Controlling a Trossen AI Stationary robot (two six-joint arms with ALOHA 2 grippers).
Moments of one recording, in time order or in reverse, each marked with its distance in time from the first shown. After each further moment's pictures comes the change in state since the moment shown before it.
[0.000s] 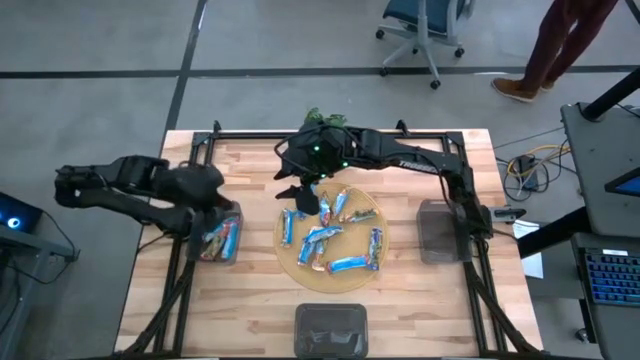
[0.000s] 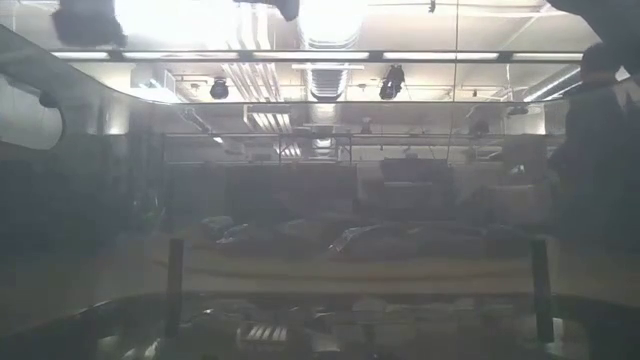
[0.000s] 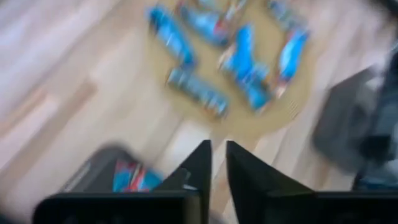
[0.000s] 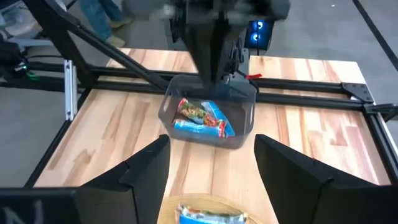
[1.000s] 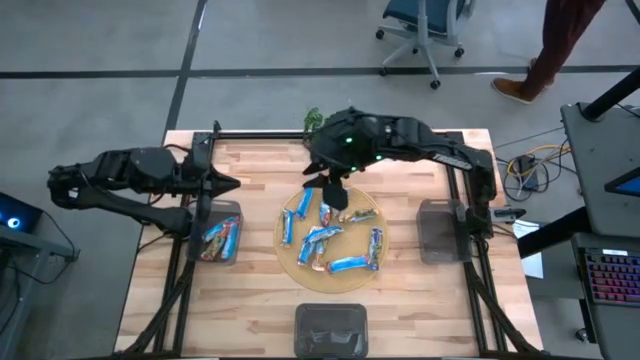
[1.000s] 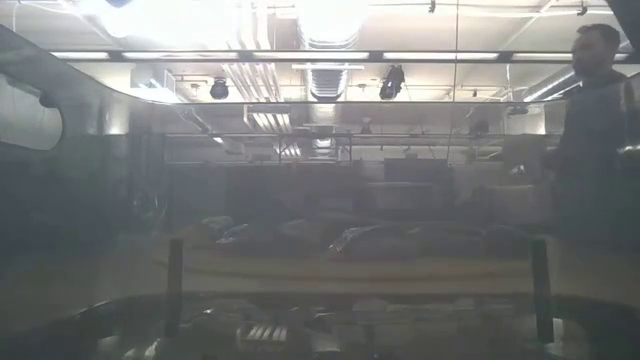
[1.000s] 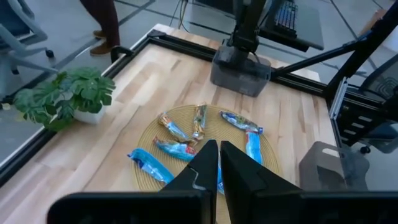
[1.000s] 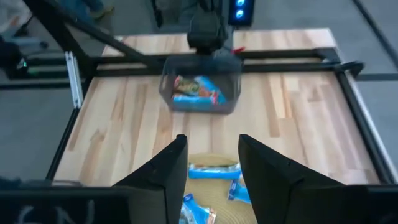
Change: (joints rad) left arm 0.000 -0.066 0.060 0.314 -0.108 0.348; right arm 0.023 -0.167 -0.007 -0.223 0.095 0.090
